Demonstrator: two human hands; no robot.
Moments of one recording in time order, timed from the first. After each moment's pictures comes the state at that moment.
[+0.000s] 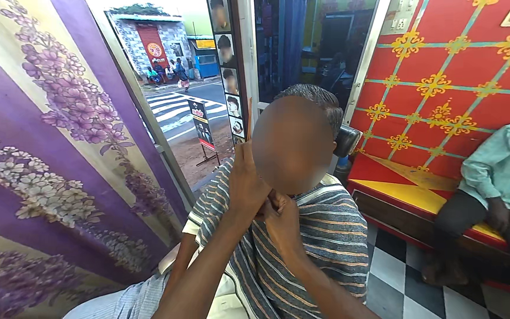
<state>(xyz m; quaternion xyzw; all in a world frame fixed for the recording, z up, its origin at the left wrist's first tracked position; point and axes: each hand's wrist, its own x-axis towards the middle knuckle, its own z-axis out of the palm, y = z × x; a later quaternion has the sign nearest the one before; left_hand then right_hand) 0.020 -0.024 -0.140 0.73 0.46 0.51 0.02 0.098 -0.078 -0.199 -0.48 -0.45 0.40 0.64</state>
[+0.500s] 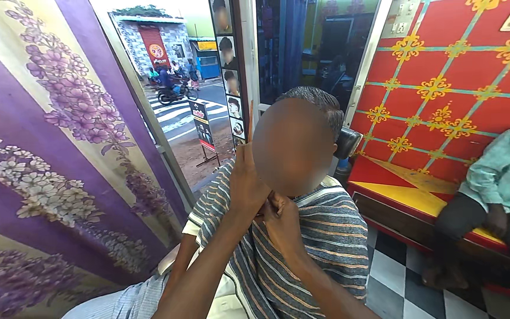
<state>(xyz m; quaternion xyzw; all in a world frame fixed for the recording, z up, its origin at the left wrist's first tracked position) 0.019 -0.021 -0.142 0.73 0.46 0.51 0.02 0.102 -0.079 -0.198 -0.48 -0.50 0.38 0.61</state>
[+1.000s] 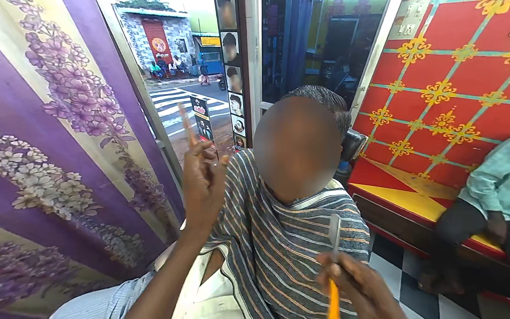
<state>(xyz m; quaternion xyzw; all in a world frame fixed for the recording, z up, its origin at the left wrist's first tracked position) -0.059 -0.028 -0.150 0.66 0.42 0.62 0.08 0.224 -0.207 -0.213 -0.49 -0.64 0.38 0.46</state>
